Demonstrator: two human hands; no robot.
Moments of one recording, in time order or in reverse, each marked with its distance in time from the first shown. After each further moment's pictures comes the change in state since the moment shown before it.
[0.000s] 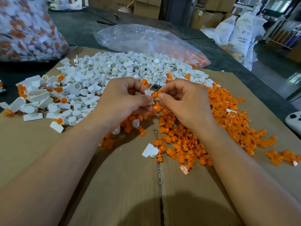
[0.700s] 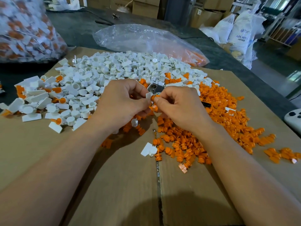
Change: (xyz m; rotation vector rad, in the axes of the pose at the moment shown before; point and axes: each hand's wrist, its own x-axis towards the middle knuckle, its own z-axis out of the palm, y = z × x) left_hand -0.003 -0.006 0.003 0.203 0.060 0.110; right_hand -0.001 0.003 -0.002 -0.234 -0.164 -0.015
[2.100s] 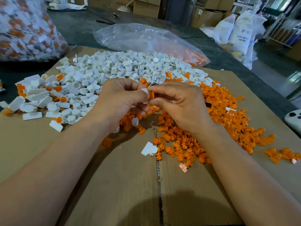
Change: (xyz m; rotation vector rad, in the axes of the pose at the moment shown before) left_hand 0.001 0.006 -0.004 -0.287 -0.013 -0.162; right_hand 0.000 0.003 0.003 0.068 0.155 -0.363
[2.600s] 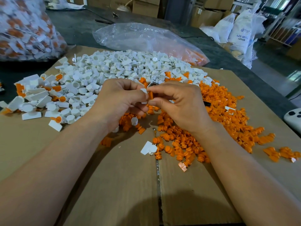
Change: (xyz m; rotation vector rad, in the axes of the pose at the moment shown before) left_hand 0.000 -0.001 -0.001 -0.001 0.000 -0.032; right_hand 0.000 0.001 0.001 -0.026 -0.006 0.007
